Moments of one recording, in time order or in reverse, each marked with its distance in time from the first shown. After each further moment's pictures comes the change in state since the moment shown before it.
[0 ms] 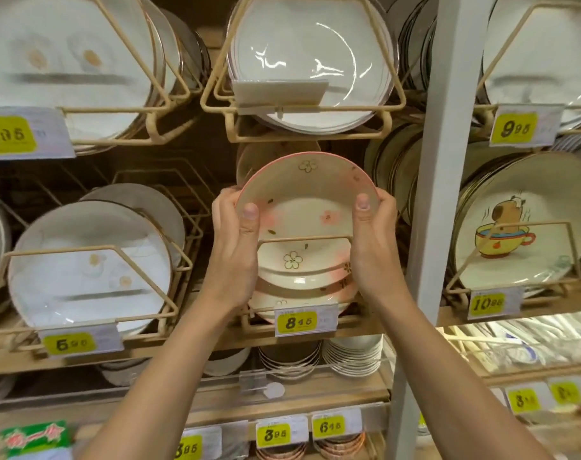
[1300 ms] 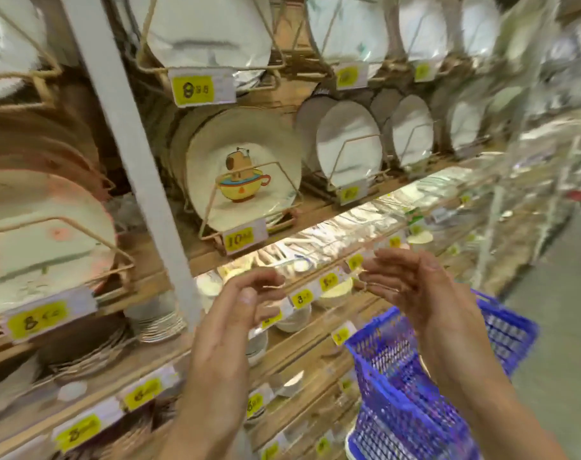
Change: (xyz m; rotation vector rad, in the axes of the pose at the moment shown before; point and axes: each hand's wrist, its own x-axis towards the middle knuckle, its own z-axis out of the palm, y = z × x) left_hand -0.167 0.157 0.178 -0.594 -0.380 -0.350; right_hand -0.186 -0.043 -0.298 0.231 0.410 0.293
